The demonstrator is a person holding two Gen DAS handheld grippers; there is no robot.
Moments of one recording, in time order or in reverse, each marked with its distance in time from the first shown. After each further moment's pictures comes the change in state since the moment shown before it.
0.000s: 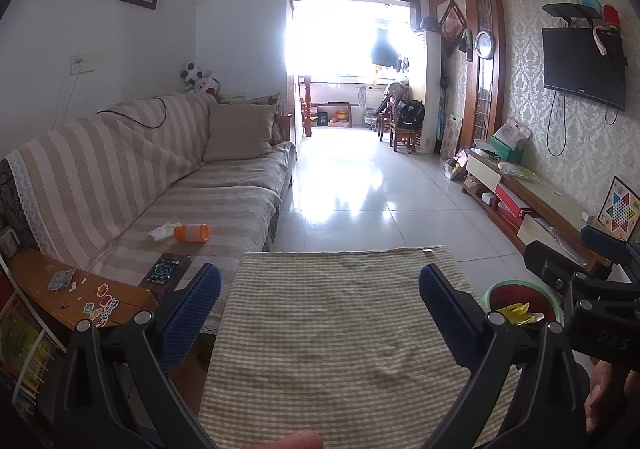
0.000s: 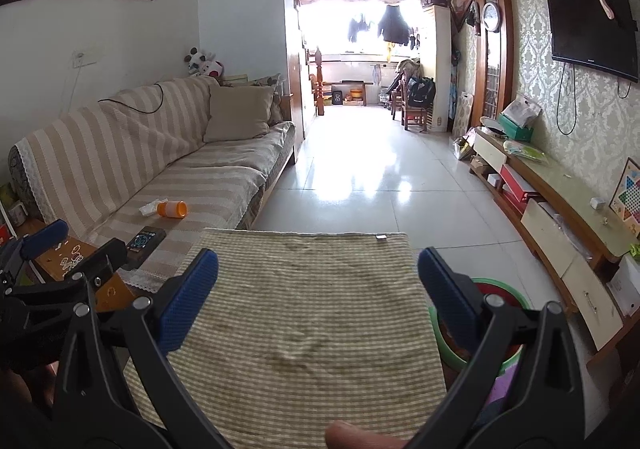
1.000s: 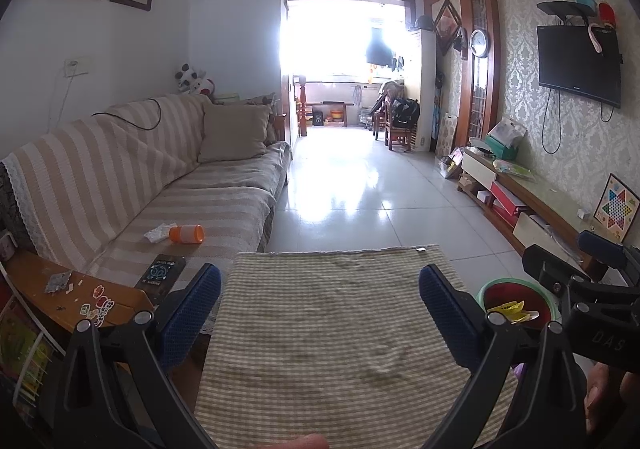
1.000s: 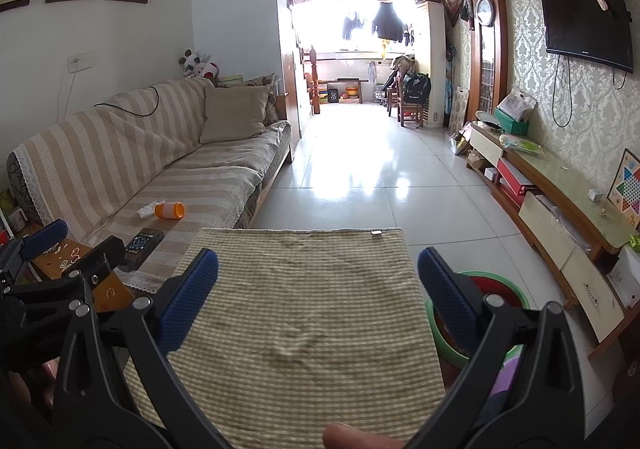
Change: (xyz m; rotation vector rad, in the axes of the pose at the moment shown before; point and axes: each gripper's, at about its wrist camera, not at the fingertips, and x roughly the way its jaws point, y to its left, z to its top) left arm -0.005 -0.012 0.001 0.009 0.002 -0.012; right arm -0.004 -0.011 -0.005 0.020 0.005 -0.004
